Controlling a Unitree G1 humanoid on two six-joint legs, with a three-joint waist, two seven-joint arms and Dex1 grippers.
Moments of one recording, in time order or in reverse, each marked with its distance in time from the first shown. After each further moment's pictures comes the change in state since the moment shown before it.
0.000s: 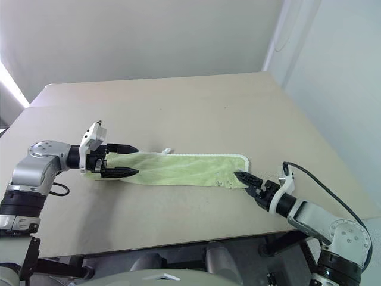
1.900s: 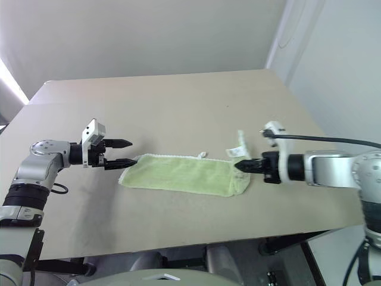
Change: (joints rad) left arm -0.083 -0.012 -0.022 0.225 0.053 -0.131 0.111; right arm -0.378 -0.573 0.473 -0.166 -0.013 0.063 0.292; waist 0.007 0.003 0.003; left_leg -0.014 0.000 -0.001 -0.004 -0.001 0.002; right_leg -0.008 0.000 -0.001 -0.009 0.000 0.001
